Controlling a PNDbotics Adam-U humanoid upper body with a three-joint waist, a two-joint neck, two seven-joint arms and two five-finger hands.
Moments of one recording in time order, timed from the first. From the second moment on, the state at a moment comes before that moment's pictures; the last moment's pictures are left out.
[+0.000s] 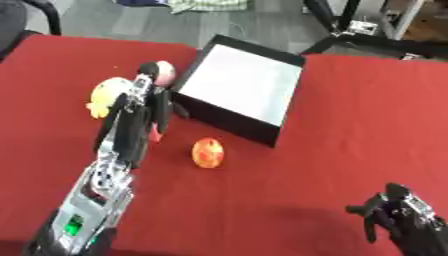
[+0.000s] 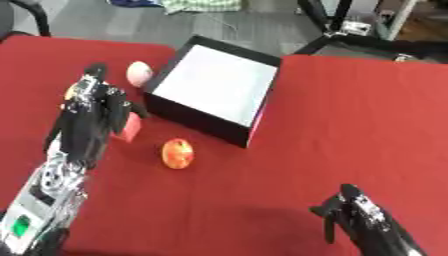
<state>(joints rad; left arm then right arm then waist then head) -0.18 0.24 -0.28 -1.96 0.12 0.11 0.16 0.21 -0.09 0.08 -1.92 -0.04 0.04 0.49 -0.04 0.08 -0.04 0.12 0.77</state>
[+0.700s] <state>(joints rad) -0.22 0.36 -0.24 -1.98 -0.01 0.05 0.07 0.21 -0.09 0.07 -1.92 -0.02 0.04 0.44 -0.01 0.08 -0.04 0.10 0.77</state>
